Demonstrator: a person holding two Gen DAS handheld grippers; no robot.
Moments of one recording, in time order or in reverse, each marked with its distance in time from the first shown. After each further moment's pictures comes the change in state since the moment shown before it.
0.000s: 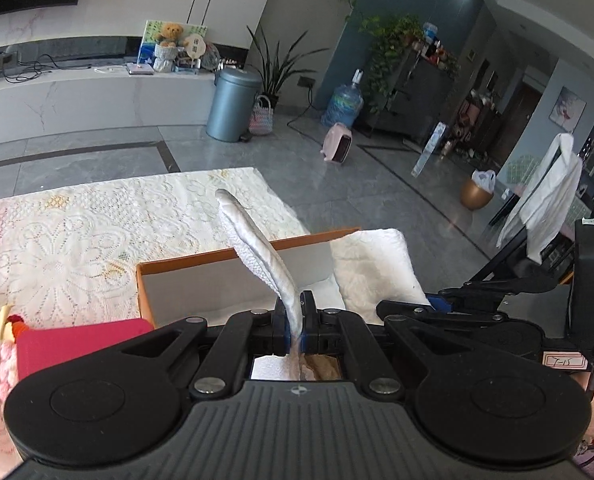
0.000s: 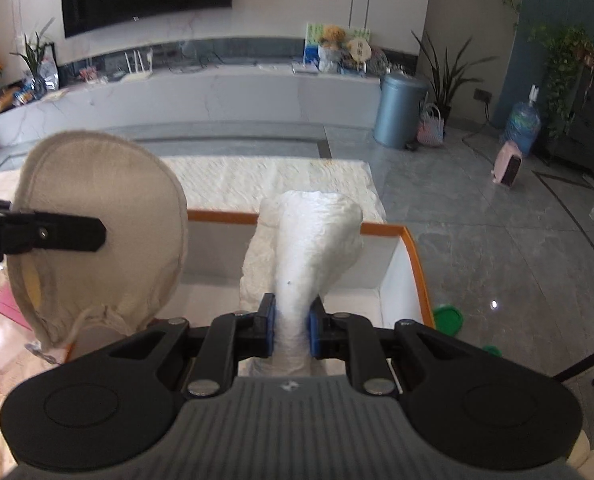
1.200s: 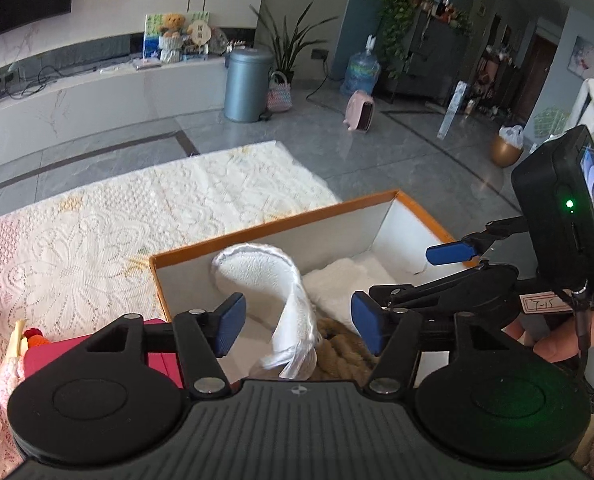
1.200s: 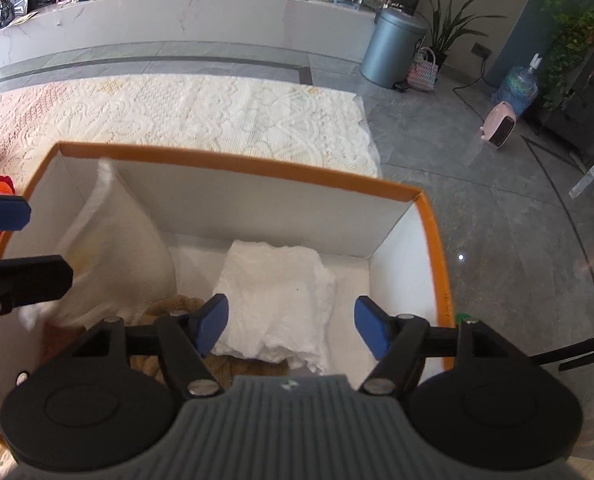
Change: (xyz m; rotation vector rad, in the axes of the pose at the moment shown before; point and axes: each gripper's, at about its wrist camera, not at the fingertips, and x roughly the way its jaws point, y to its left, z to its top) left arm -0.004 -0.017 -0.004 0.101 0.049 0.097; right arm 0.058 0.010 0.021 -0.072 0.176 -0.102
